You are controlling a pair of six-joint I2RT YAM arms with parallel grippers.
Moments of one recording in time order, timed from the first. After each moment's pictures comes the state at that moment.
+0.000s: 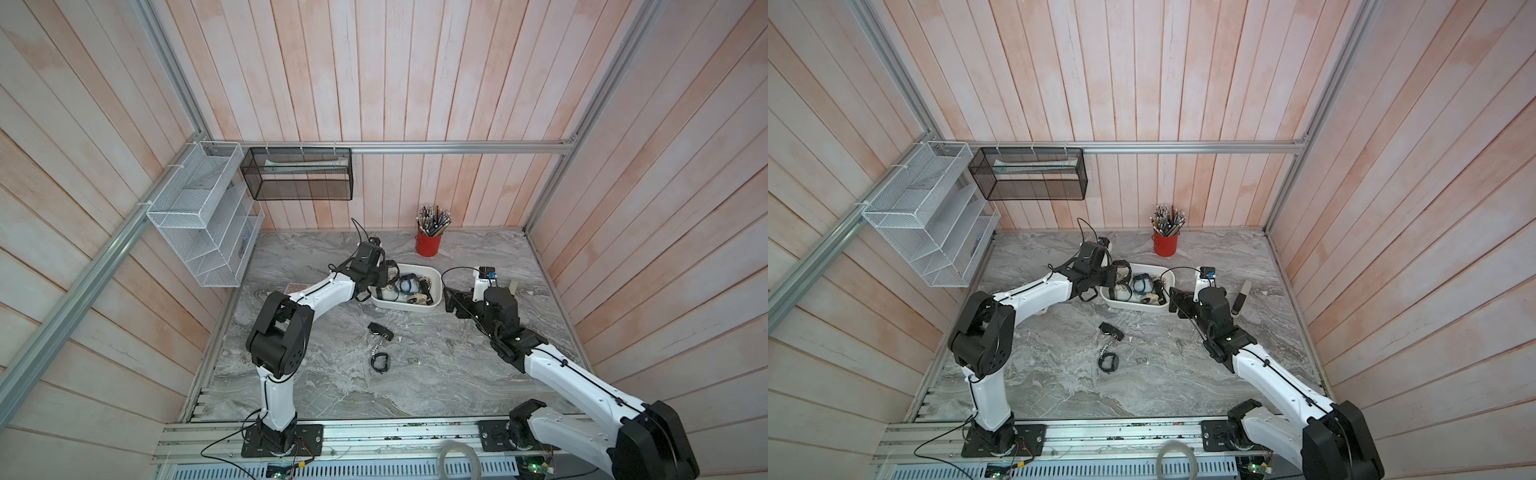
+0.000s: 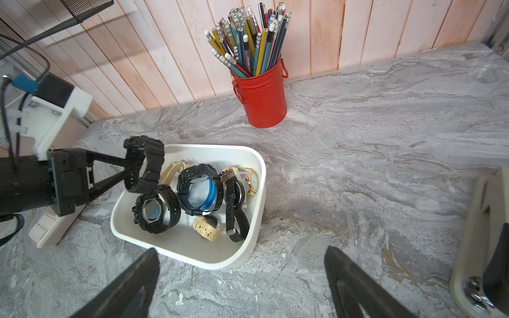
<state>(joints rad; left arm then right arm) -0.52 1.94 1.39 -0.22 -0.03 -0.26 0.47 1.05 0.56 0.09 0.14 0.40</state>
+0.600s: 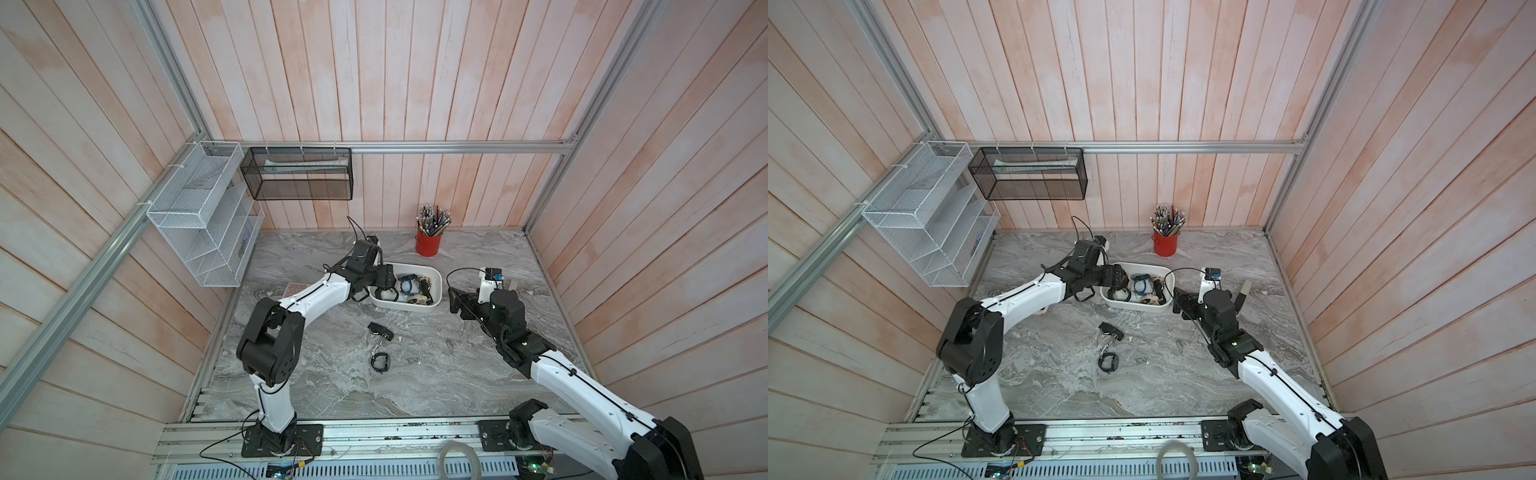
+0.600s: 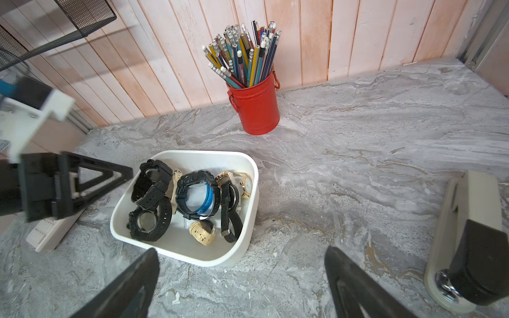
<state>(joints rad) -0.52 1.79 1.33 -0.23 0.03 -0.33 0.46 0.98 0.55 0.05 0.16 0.39</state>
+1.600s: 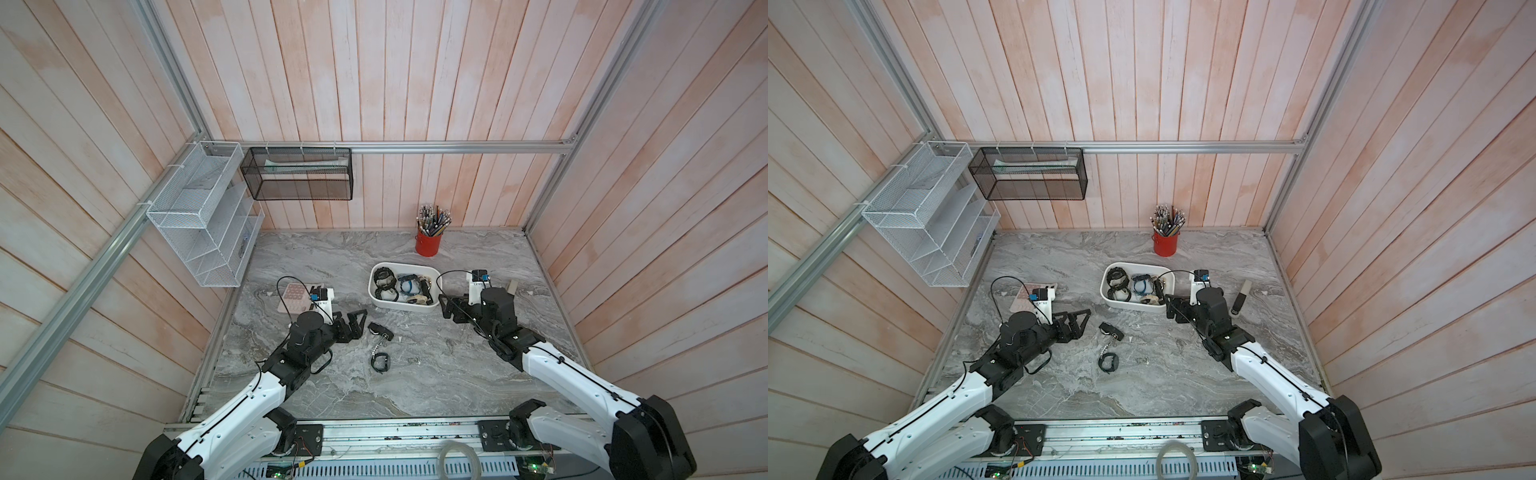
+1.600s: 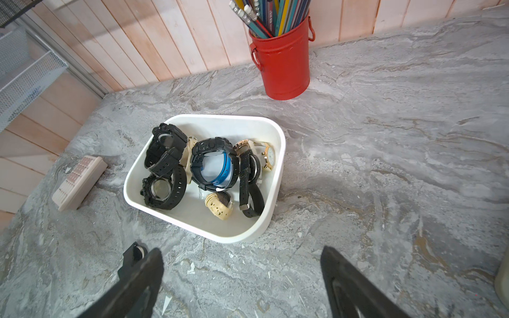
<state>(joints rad) -0.52 0.88 0.39 0.13 0.08 -0.59 0.48 1.10 0.57 0.05 0.01 0.40</state>
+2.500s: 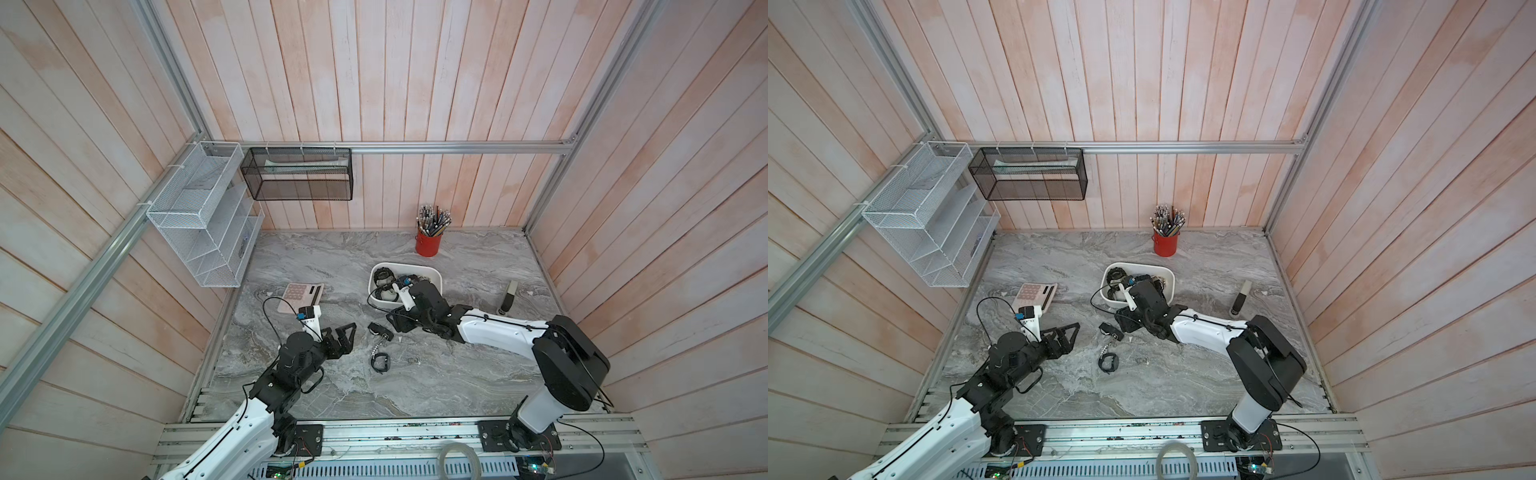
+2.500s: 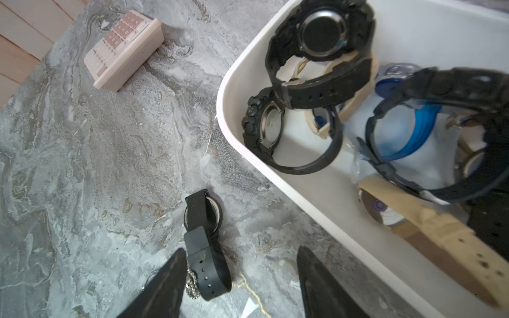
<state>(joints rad) -0.52 0.63 0.24 0.02 0.02 -0.67 0.81 1.66 0.95 -0.05 -0.07 0.29</state>
